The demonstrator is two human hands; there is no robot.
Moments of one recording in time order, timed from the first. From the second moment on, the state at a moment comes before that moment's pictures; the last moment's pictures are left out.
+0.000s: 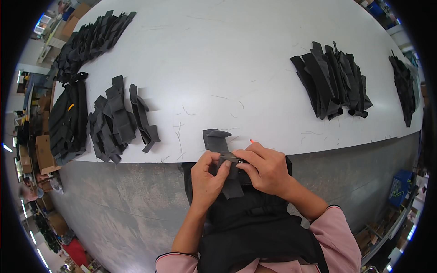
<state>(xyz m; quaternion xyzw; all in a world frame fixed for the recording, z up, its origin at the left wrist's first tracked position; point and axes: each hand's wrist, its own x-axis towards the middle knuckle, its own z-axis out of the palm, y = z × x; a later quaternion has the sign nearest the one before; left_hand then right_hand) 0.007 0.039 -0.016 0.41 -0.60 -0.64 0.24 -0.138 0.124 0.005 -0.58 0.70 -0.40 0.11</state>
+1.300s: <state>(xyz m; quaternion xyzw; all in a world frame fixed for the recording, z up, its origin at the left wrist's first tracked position) 0.004 0.029 -0.027 0.48 -0.37 -0.77 0.22 -0.123 0.113 -0.024 -0.20 0.65 -0.61 0.41</state>
